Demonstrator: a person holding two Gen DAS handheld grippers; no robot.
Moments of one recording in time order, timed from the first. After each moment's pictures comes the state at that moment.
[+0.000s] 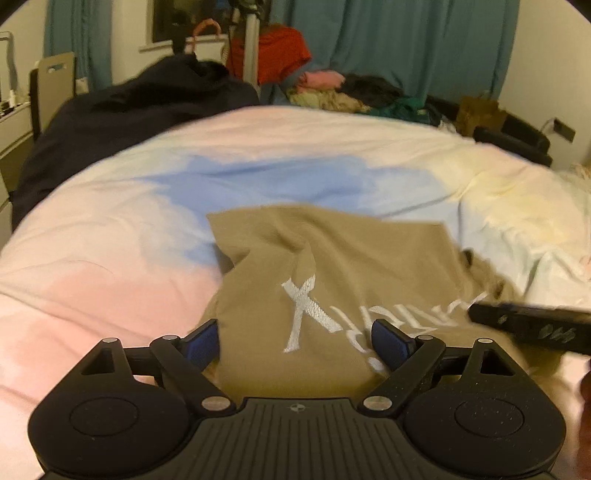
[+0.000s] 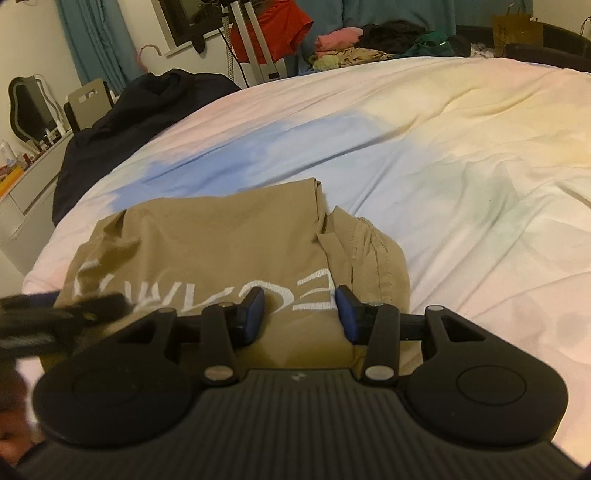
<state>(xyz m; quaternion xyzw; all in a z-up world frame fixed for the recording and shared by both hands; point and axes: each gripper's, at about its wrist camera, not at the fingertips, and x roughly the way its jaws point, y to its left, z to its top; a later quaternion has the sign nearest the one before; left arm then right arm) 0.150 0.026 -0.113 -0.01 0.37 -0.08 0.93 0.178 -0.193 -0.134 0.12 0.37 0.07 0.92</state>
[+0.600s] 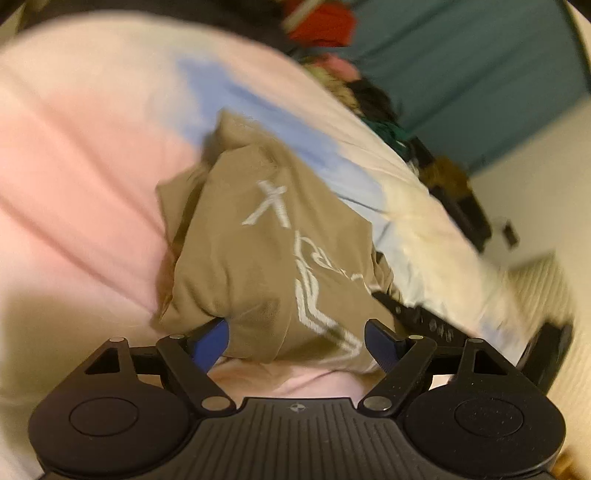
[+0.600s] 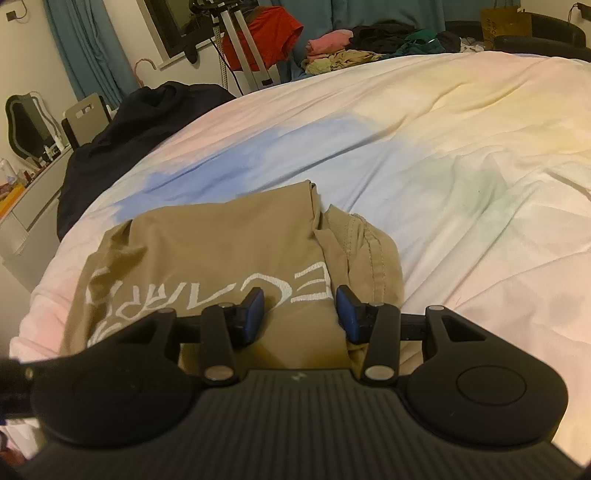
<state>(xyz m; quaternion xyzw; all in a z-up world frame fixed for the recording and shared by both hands) 0.116 0.076 -0.144 -0.33 0.44 -0.14 0.82 0.168 -0.199 -0.130 0.15 0.36 0.06 0.92</state>
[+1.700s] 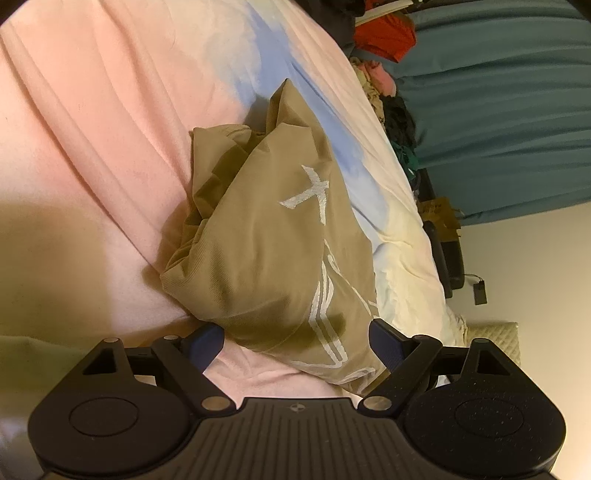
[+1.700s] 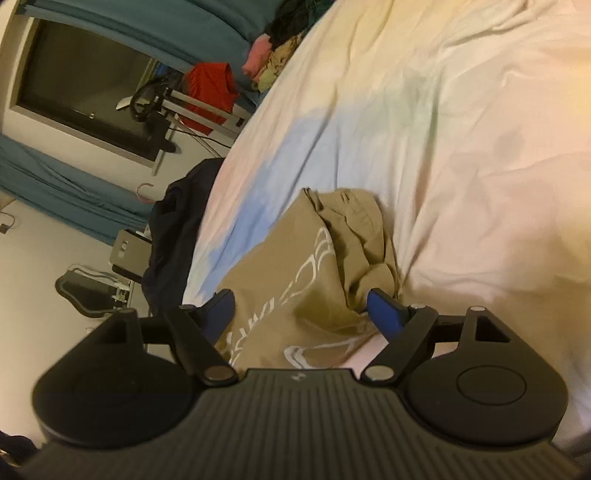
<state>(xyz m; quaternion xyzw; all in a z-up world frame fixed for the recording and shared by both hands) 0.126 0.093 -0.180 -0.45 0.45 -0.13 0.76 0.103 -0.260 -0.118 0.48 0.35 0.06 0.80</state>
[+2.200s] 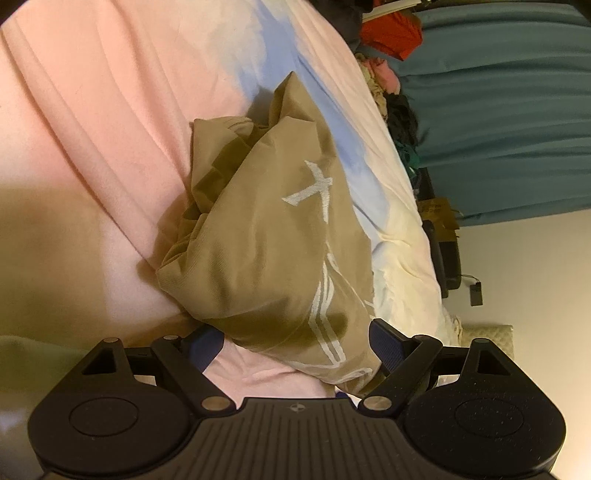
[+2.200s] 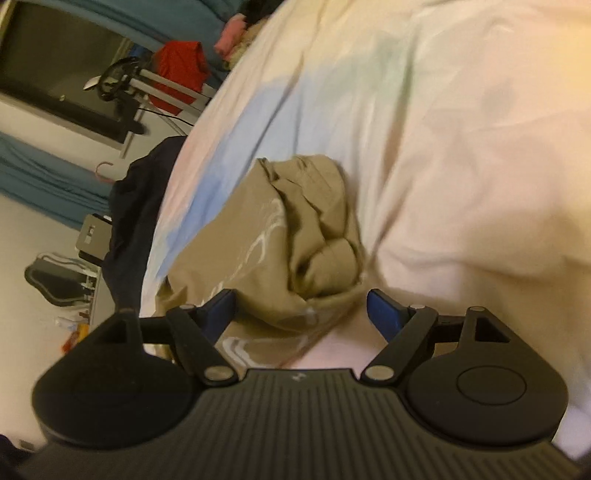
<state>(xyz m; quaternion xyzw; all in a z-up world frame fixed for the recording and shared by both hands) 0.135 0.092 -0.183 -0.46 0.46 -0.13 0.75 0.122 -0.247 -0.156 0.44 0.38 0.02 0.81</state>
